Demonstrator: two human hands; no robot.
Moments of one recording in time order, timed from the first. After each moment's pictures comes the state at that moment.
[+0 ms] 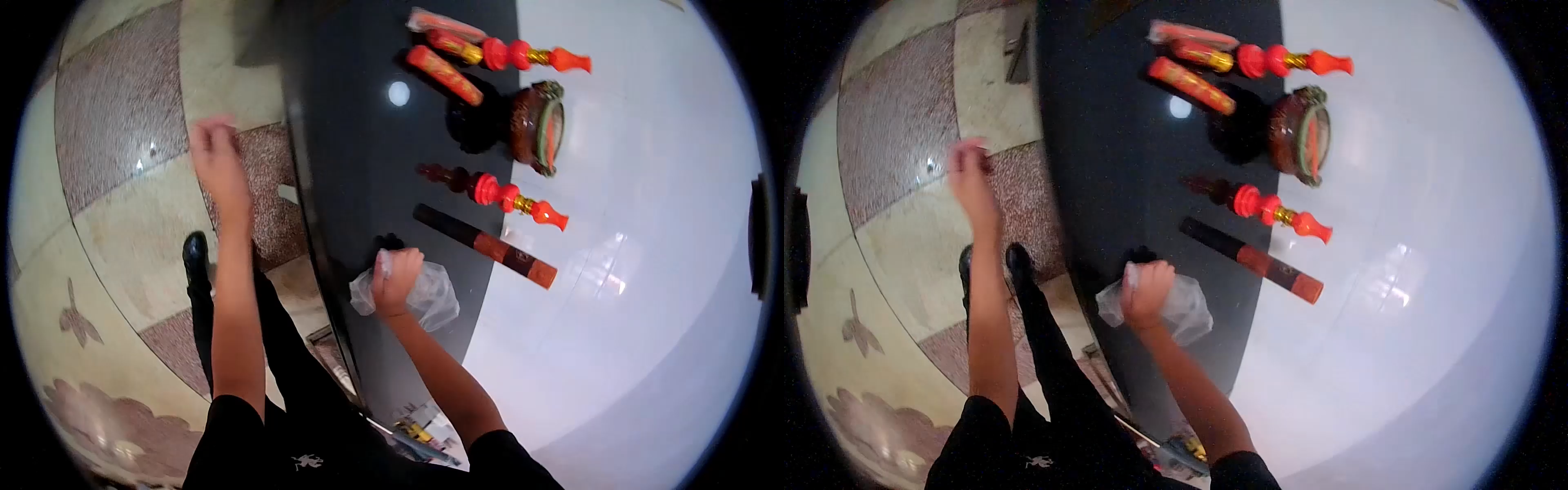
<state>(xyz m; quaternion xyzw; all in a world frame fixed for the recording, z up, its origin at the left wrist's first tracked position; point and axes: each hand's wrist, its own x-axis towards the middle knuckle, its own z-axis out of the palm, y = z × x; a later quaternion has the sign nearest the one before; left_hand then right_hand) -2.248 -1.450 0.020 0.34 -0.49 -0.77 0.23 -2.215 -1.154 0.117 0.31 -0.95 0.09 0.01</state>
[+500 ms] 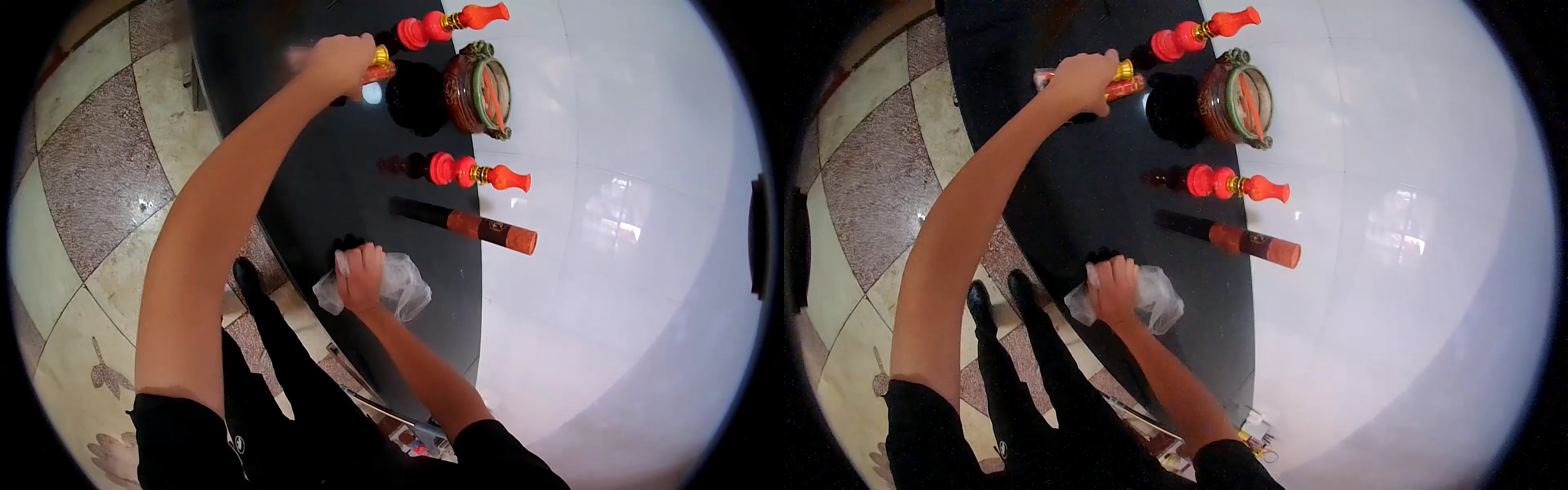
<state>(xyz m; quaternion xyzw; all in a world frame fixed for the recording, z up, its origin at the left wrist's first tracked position) -2.491 -1.408 0.155 -0.07 -0.96 -0.25 -0.09 -2.212 -1.163 0.133 0.25 -0.96 0.14 0.00</state>
